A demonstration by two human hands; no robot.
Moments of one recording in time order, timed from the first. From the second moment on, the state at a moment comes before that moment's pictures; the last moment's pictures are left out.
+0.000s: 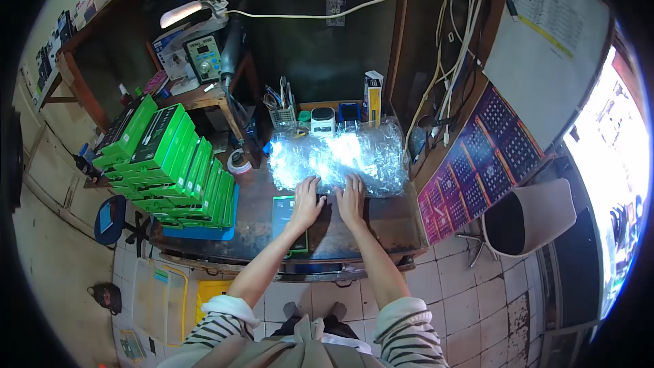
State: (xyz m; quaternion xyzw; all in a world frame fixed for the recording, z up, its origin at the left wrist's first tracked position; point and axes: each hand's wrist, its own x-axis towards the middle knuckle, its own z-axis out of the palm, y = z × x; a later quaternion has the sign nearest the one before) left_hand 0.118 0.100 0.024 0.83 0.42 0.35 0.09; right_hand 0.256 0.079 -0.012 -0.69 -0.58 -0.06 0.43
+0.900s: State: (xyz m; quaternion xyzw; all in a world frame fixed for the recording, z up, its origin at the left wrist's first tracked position) left_hand 0.069 0.118 0.106 0.79 0.41 0.45 0.04; right_hand 0.287 0.071 0.141 -0.59 -0.61 -0.15 0.50
